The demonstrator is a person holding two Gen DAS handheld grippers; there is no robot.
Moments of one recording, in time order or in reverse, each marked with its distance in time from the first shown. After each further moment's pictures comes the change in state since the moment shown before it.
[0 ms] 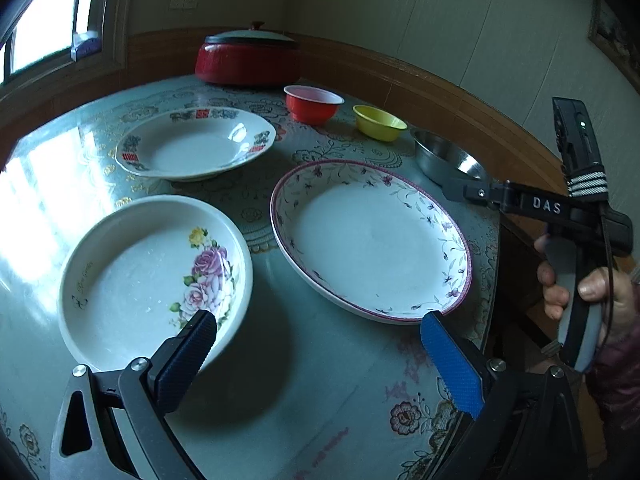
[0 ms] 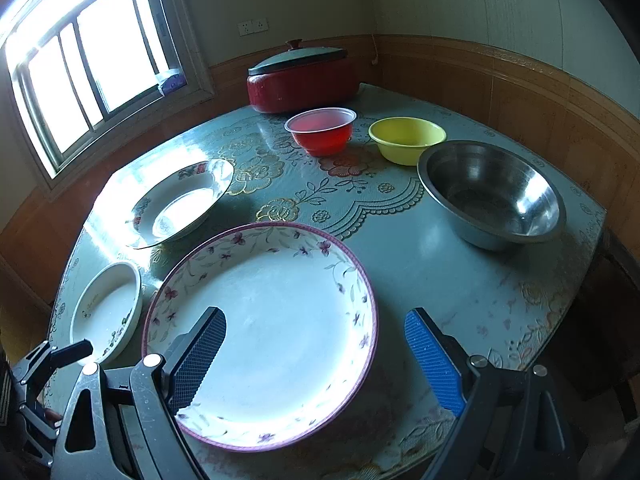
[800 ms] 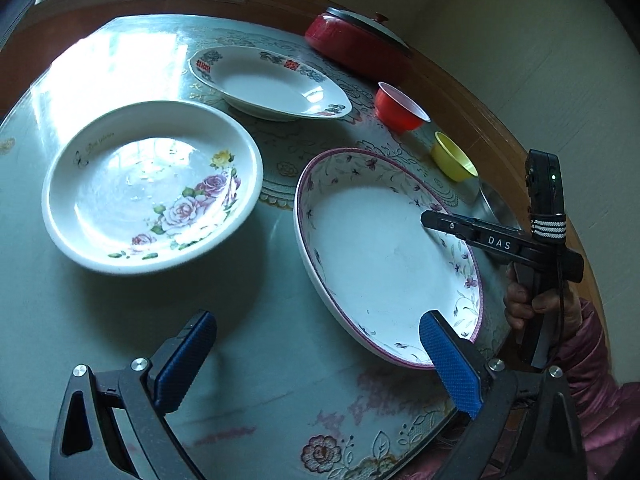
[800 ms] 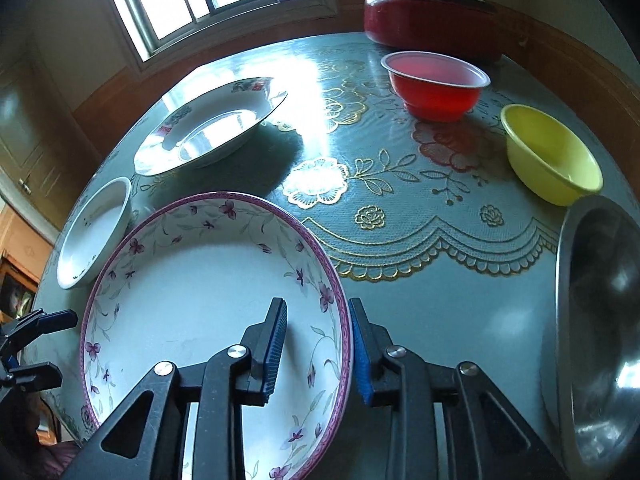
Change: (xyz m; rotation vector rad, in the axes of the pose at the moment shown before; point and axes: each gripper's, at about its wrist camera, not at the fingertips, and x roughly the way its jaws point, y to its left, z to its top) left arm 0.022 -0.017 -0.018 -0.488 -0.034 0.122; right arm 0.102 -0.013 0.043 -0.441 0.236 0.303
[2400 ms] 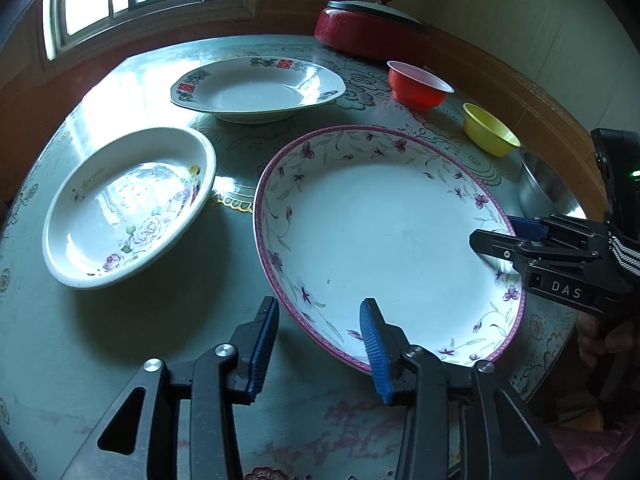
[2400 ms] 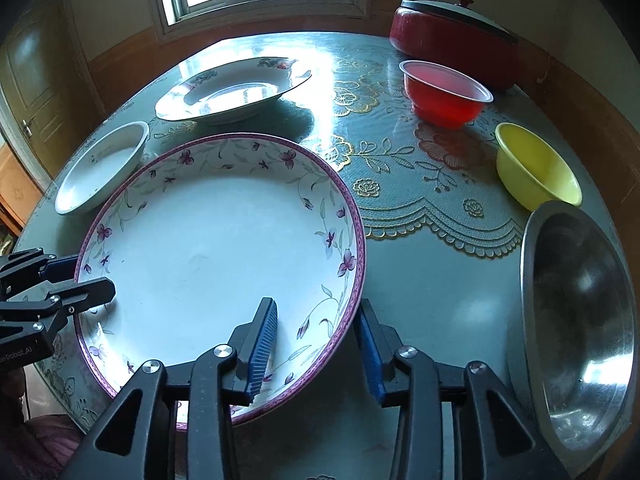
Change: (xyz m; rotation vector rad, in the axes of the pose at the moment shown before) left arm 0.034 -0.060 -0.005 0.126 -0.023 0.303; right arm -0.026 0.006 -0.031 -0.102 0.002 -0.076
